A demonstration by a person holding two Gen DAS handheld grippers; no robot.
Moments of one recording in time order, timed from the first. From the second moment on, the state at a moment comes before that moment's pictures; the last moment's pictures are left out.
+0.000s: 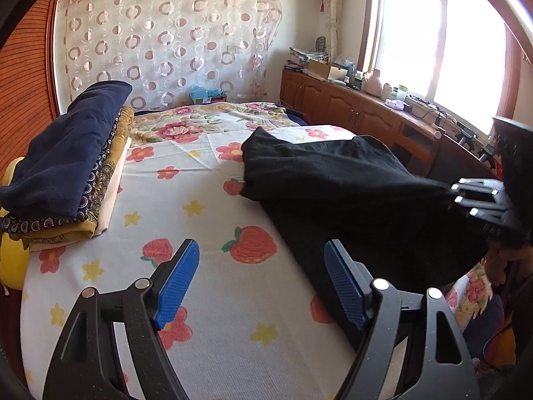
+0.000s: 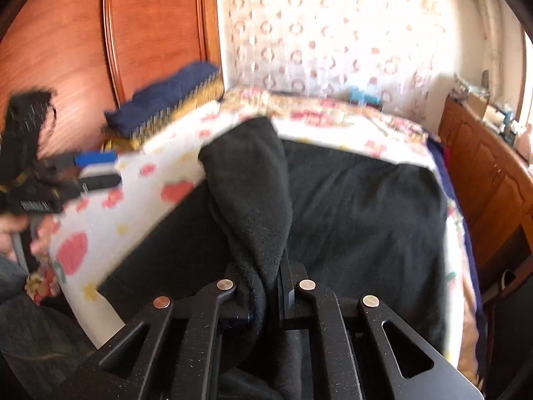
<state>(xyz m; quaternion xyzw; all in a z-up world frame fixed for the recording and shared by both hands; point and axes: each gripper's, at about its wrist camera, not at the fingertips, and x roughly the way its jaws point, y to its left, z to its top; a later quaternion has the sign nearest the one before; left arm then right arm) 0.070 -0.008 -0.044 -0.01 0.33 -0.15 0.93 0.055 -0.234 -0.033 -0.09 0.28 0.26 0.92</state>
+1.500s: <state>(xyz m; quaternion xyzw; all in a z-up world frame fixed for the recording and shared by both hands) 0.062 -0.024 -0.039 0.00 0.32 -0.16 0.93 0.118 -0.226 -0.040 -0.12 0.32 0.23 0.91</state>
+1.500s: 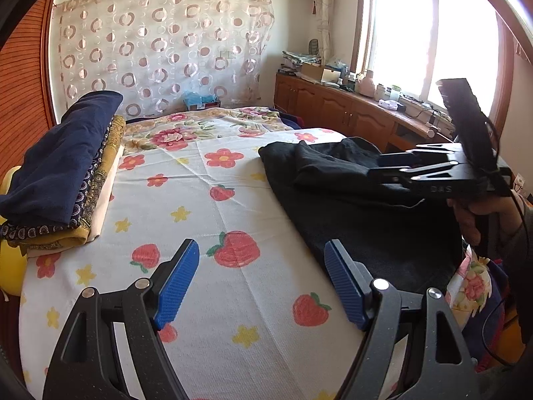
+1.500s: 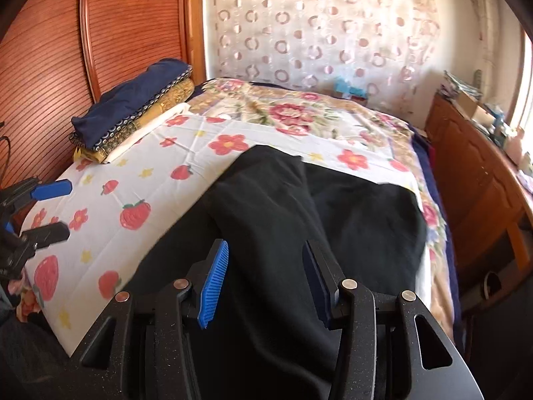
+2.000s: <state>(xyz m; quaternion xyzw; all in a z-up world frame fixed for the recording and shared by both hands) 0.062 -0.029 -0.049 0.00 0.33 -0.17 0.93 0.180 -0.192 -0.074 -0.17 0.38 0.24 0.88</state>
